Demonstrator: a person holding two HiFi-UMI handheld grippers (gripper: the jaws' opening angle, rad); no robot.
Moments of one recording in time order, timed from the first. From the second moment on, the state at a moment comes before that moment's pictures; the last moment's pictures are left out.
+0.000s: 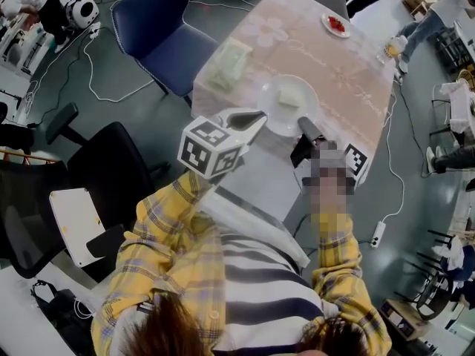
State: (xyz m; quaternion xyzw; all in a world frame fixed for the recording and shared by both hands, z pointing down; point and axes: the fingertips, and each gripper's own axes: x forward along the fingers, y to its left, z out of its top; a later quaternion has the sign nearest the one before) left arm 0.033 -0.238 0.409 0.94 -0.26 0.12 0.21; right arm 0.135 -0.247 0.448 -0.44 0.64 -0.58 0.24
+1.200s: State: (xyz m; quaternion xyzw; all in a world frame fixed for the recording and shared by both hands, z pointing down) left arm 0.070 -0.350 0.507 0.90 -0.29 0.18 0.27; right arm 0.161 -0.417 0.567 -0.47 0.57 -0.64 0.21
